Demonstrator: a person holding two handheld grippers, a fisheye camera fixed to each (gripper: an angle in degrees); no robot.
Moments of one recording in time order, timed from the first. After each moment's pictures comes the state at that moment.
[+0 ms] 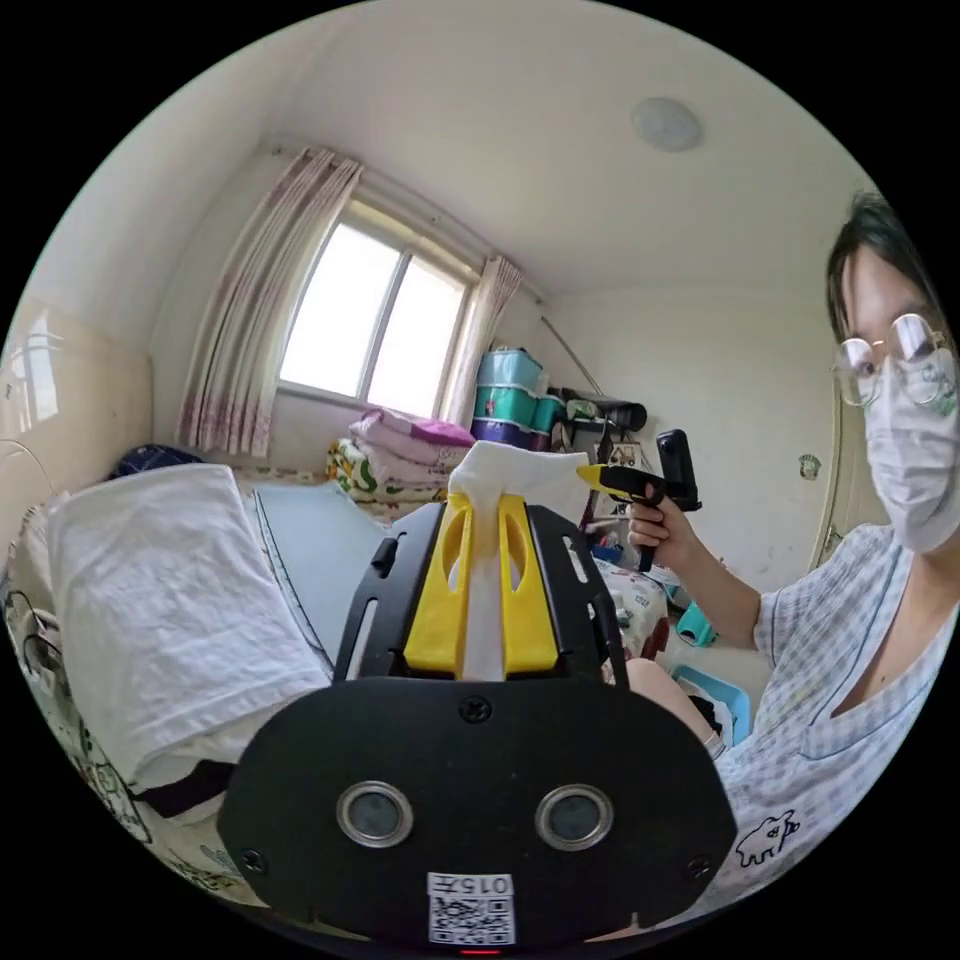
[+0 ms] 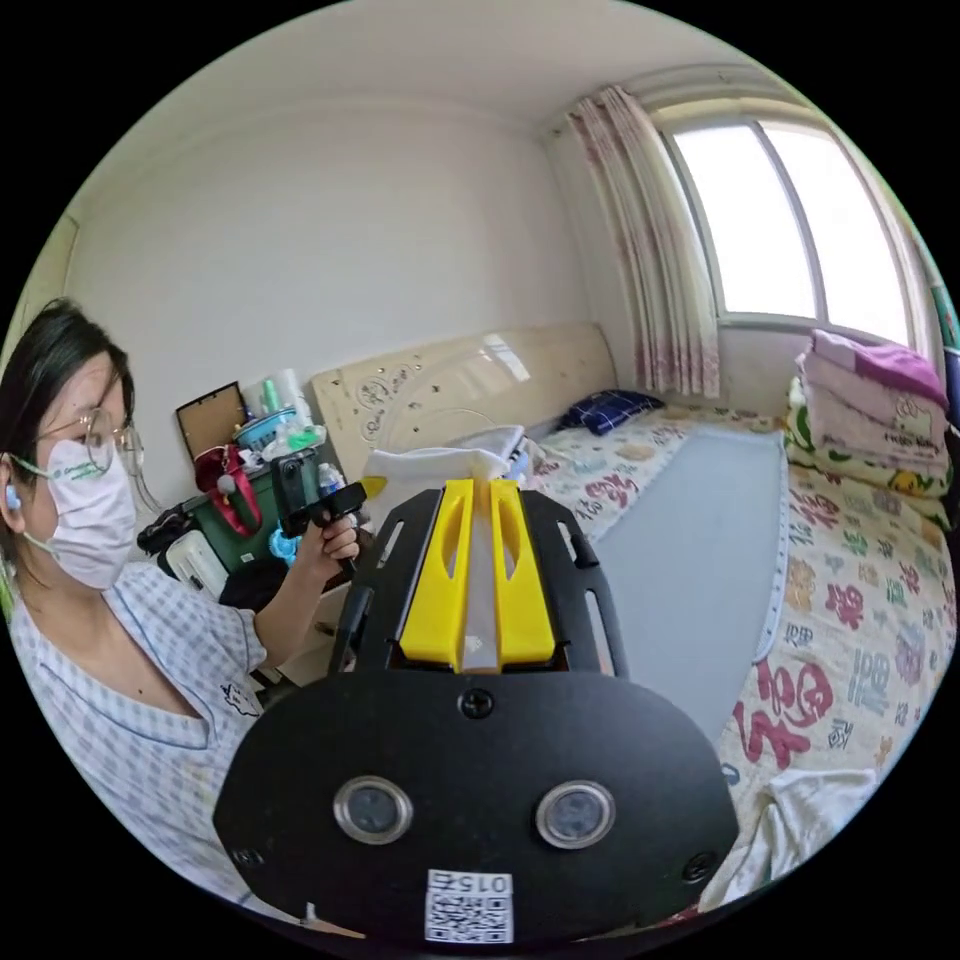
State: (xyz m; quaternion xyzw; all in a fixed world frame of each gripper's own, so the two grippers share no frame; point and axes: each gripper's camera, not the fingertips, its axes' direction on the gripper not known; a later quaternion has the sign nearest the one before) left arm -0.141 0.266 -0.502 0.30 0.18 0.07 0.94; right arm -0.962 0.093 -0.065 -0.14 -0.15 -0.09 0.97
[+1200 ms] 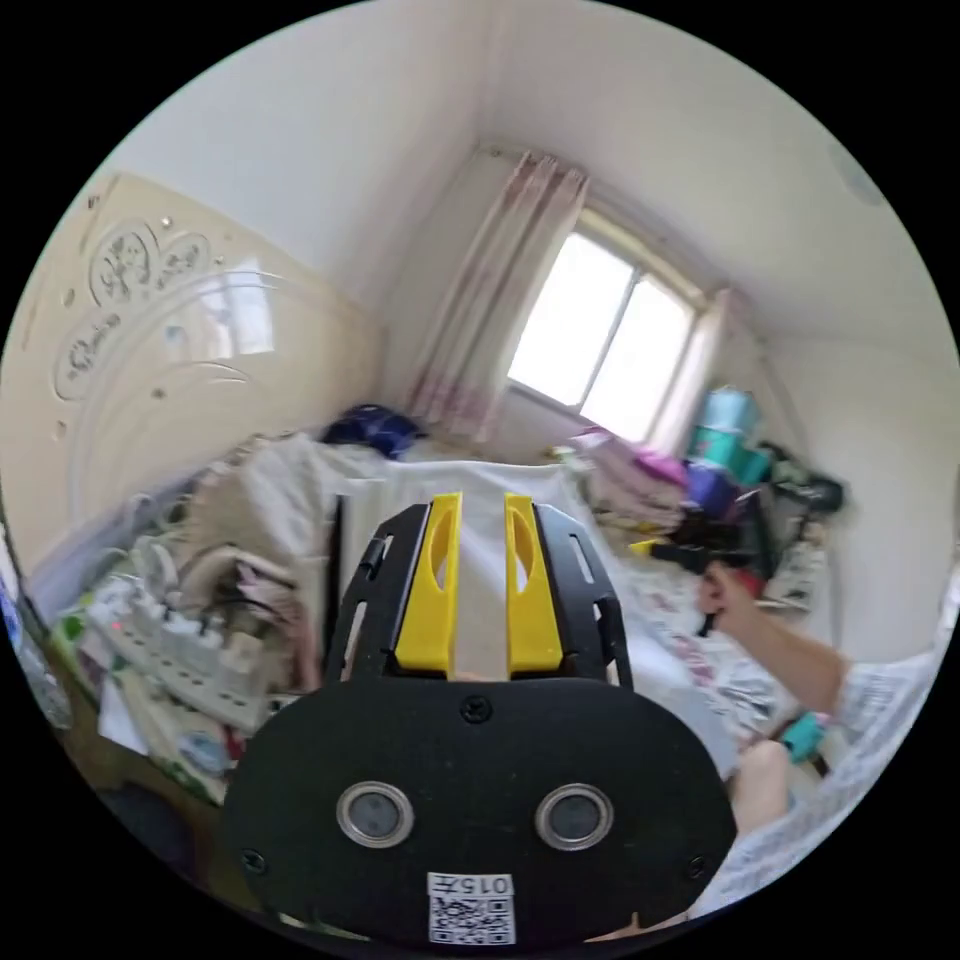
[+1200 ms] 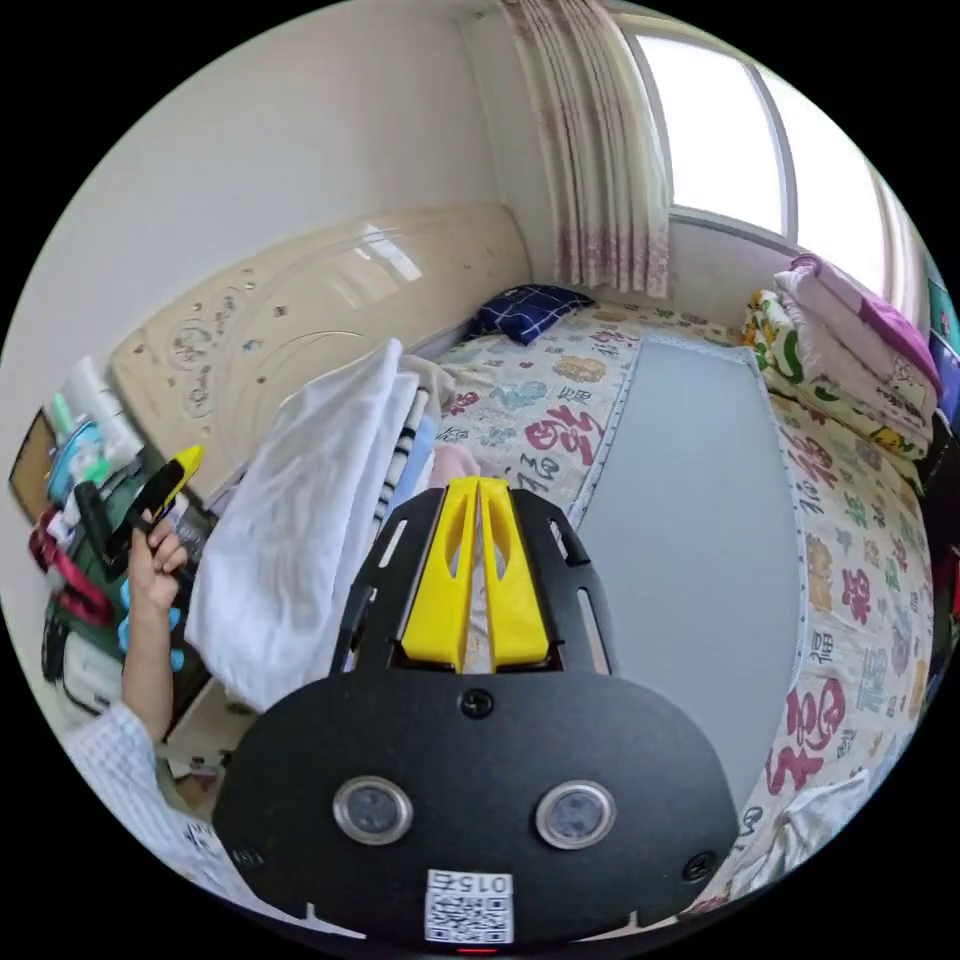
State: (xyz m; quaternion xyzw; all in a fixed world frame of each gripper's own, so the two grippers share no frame) left arm -0.330 0.211 -0.529 0.28 0.05 -0.10 0.95; right arm -0.950 0.098 0.266 -0.28 0.00 -0.05 0.96
